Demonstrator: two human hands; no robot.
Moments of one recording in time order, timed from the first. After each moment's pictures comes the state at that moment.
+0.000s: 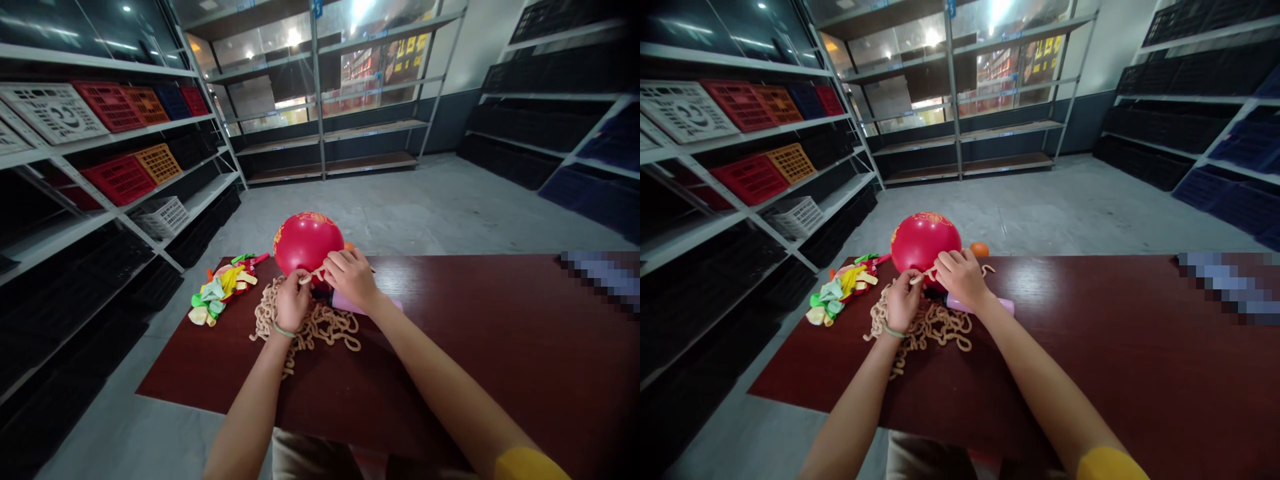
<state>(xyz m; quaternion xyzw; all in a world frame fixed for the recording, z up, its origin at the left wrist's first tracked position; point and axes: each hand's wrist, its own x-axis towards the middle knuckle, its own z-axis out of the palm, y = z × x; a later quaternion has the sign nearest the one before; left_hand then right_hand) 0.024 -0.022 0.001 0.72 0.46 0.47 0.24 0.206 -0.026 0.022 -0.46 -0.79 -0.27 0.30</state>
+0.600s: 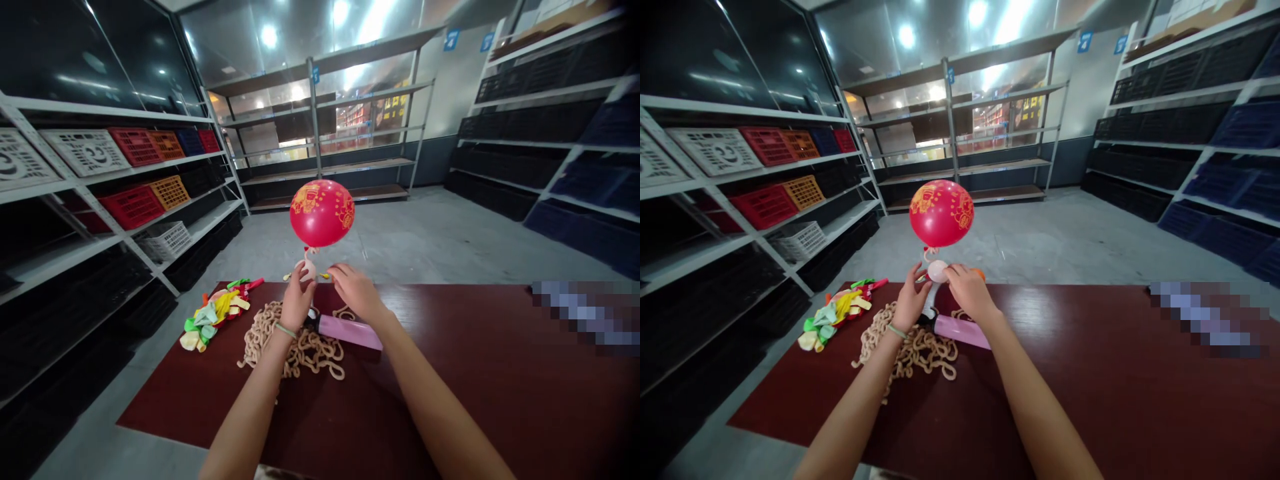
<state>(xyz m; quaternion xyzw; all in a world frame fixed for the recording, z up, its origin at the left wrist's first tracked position) 0.074 0.018 0.021 0.70 0.40 0.50 0.32 0.253 -0.028 0.054 -0.51 -0.79 -0.11 0.34</state>
